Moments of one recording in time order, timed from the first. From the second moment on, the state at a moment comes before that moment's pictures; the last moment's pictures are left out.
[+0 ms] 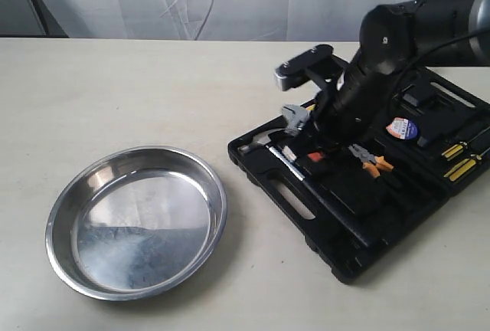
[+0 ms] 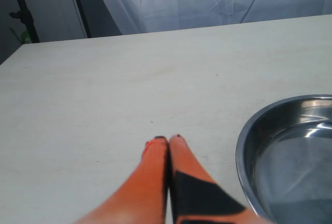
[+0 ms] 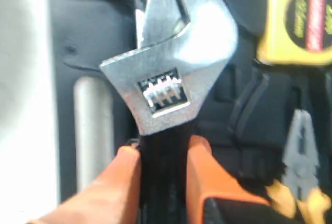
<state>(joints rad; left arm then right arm) 0.01 0.00 0.00 0.34 0.35 -0.28 0.48 1.79 -1.13 0.14 0.69 -0.33</state>
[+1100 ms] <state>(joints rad) 0.01 0.00 0.00 0.34 0.35 -0.28 0.88 2.27 -1.77 0.33 0.89 -0.41</state>
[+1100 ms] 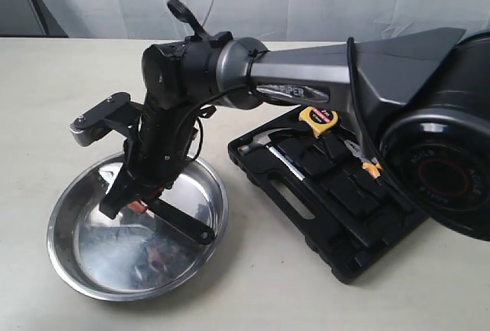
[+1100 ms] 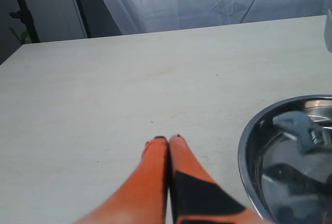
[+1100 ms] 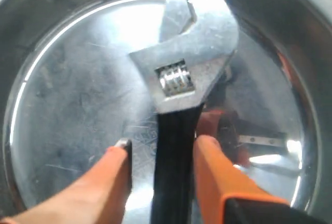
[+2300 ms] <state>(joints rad) 0.01 0.00 0.00 0.34 0.35 -0.28 0.88 1.31 -1.45 0.16 1.22 -0.11</state>
